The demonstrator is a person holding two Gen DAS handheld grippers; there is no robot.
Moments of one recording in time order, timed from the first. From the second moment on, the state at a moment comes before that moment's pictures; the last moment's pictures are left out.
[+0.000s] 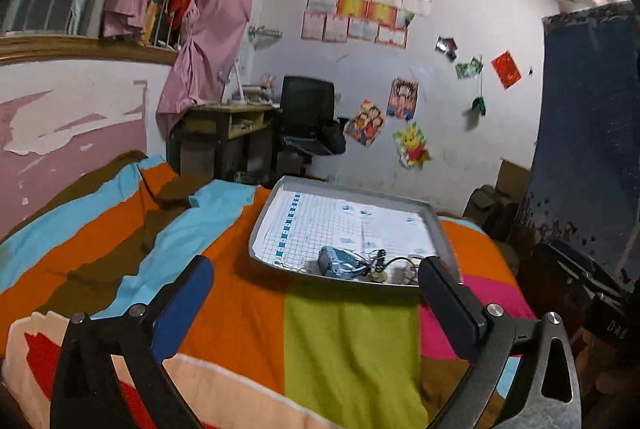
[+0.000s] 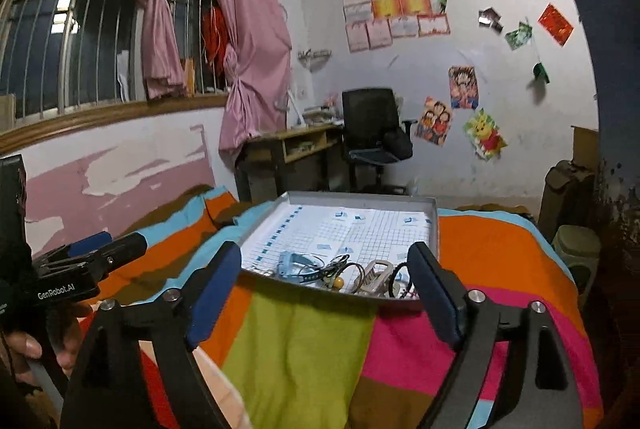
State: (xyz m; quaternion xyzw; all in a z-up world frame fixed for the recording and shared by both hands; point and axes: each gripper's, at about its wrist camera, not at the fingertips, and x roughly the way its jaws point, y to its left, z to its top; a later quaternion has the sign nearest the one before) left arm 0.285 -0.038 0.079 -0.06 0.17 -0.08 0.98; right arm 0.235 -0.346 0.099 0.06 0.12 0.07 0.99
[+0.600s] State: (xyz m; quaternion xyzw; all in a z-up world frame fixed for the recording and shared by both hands) left arm 0.195 -0.018 0.049 -0.06 0.14 -0.06 0.99; right arm 0.148 -0.331 0.068 0.06 0.11 0.06 0.99
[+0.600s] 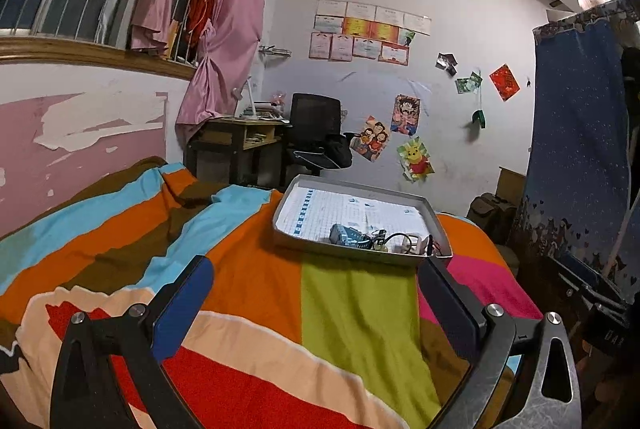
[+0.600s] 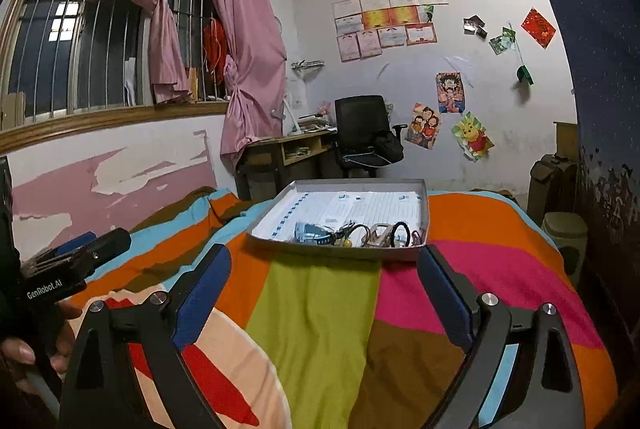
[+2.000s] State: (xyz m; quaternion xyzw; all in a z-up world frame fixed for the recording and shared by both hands) left arm 0.199 -0.015 0.034 -0.06 0.15 -0.05 0.99; right arm 0.161 -0.326 0.052 0.06 0.13 0.05 0.99
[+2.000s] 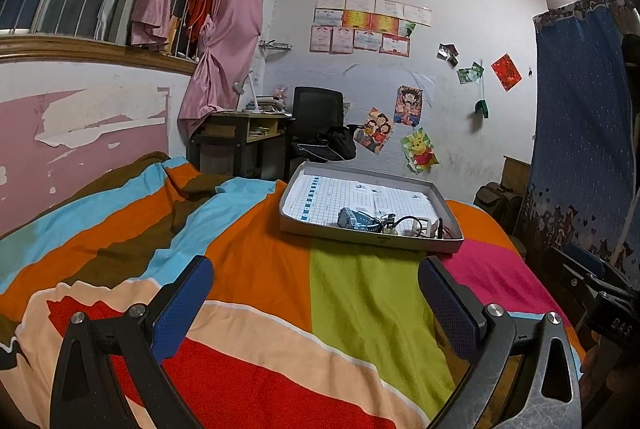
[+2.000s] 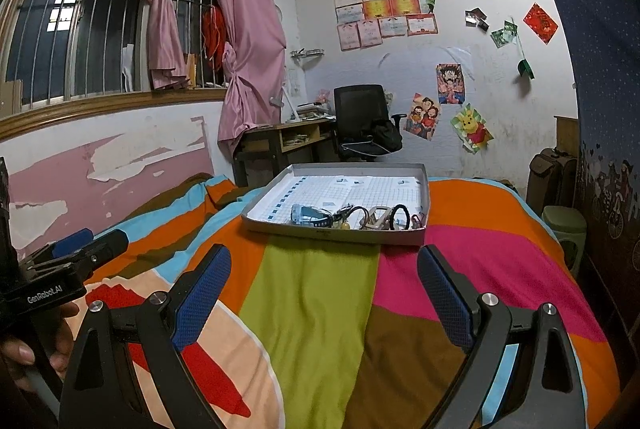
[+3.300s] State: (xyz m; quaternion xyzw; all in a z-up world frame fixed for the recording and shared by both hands) left arm 0.204 -0.004 0.027 -0.05 0.15 -0.06 0.99; right arm 0.164 -0.324 0.039 0.05 0.14 0.06 0.99
